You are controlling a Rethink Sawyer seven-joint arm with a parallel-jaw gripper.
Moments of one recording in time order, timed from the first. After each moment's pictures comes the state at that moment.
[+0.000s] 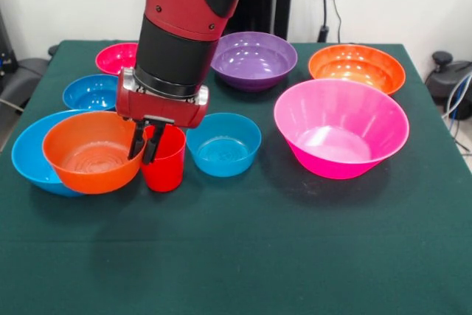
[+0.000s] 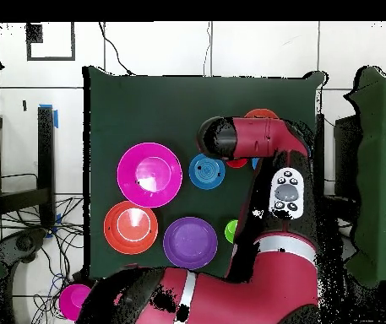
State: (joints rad) arm -0.25 -0.42 -0.09 1.22 -0.32 0.57 1.59
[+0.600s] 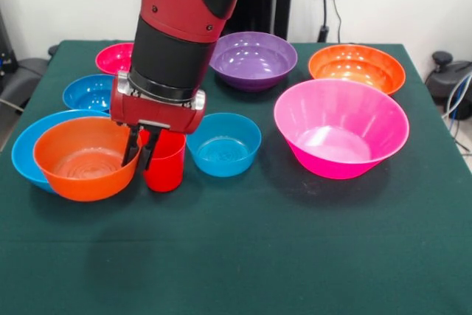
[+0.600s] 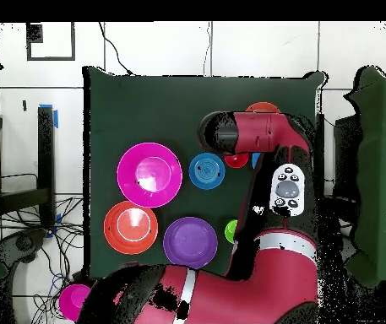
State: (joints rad) arm -0.25 -0.41 -0.09 1.18 -0.32 0.57 1.59
